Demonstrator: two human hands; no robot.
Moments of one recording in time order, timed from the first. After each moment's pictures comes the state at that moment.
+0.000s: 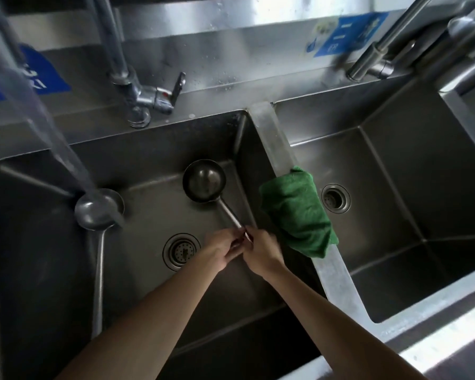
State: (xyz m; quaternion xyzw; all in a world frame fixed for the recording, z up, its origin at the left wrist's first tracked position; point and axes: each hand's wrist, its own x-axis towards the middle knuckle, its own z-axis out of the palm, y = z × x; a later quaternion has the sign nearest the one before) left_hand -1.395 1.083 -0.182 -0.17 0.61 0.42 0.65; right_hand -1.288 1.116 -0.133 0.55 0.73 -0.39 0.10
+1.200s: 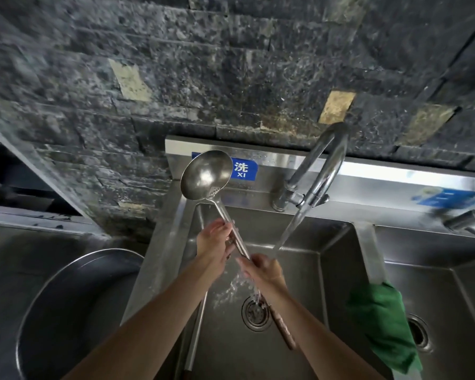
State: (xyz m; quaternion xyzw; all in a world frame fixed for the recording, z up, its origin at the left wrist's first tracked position) left_hand -1.604 0.944 0.032 -0.18 0.57 0.73 0.33; right_hand -1.481 1.031 -0.037 0.36 0.74 -0.57 -0.01
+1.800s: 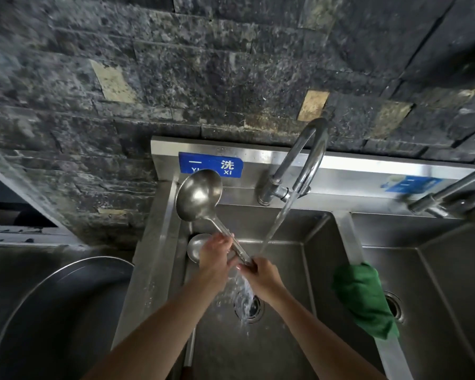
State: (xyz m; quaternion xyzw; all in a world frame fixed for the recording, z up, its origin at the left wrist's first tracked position) left_hand -1.568 0.932 0.016 -0.13 0.56 0.72 0.39; right_hand -1.460 1.016 -0.023 0.40 0.81 -0.42 0.05
